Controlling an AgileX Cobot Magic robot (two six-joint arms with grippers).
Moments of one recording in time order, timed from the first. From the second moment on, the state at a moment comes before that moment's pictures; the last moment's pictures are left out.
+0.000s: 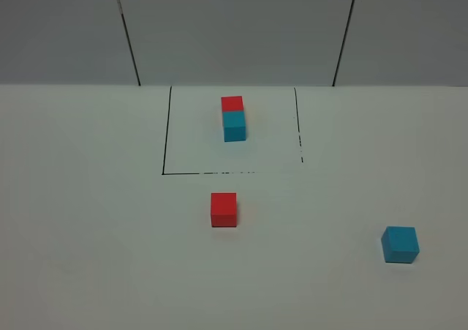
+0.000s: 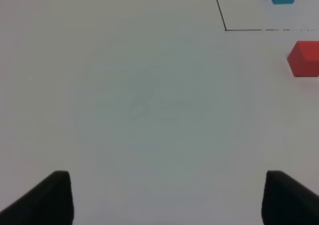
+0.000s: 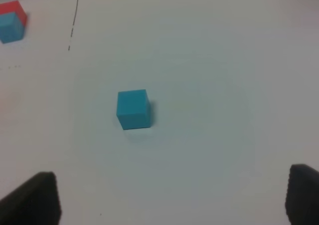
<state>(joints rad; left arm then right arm) 0.05 0.03 -0.51 -0.15 1.04 0.08 0.01 -0.01 -0.50 -0.01 1.06 0.11</state>
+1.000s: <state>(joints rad) 0.05 0.00 -0.51 -0.15 1.04 0.08 0.01 -0.01 -0.50 -0.01 1.06 0.11</state>
